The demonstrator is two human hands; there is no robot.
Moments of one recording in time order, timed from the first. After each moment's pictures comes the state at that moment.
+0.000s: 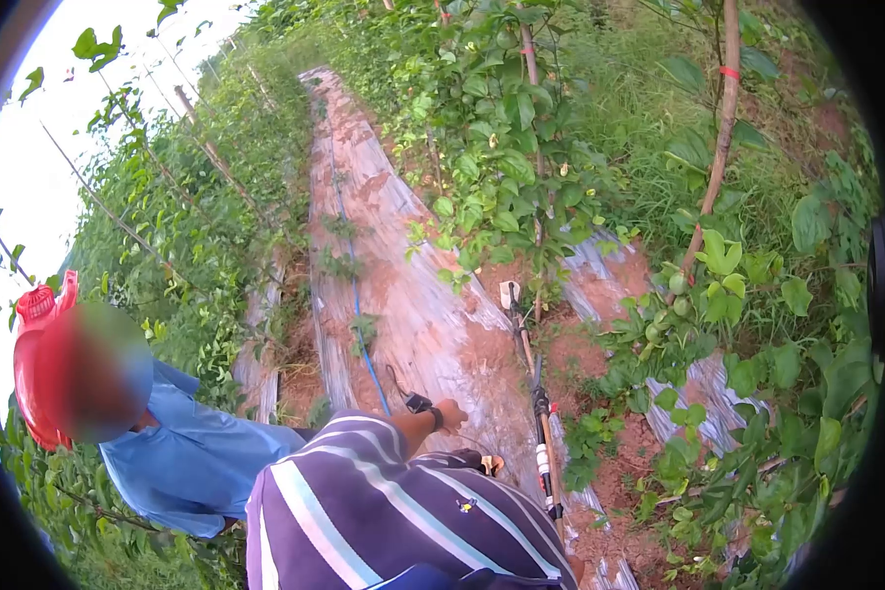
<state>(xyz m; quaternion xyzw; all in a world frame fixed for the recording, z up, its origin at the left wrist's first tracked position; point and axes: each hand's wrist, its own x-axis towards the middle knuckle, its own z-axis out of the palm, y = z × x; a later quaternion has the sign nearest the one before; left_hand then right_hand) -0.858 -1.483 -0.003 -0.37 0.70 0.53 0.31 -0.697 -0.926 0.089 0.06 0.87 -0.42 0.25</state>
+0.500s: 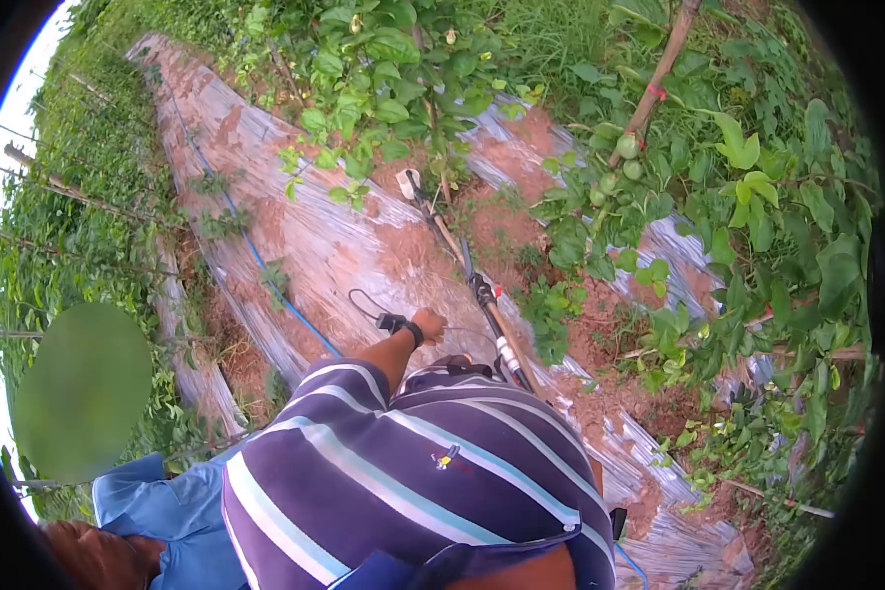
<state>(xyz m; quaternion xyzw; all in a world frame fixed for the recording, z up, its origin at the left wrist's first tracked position) -0.942 -1.458 -0.015 -0.31 0.66 0.58 0.36 -0.687 -1.006 0.174 0.14 0.89 -0.38 0.21</state>
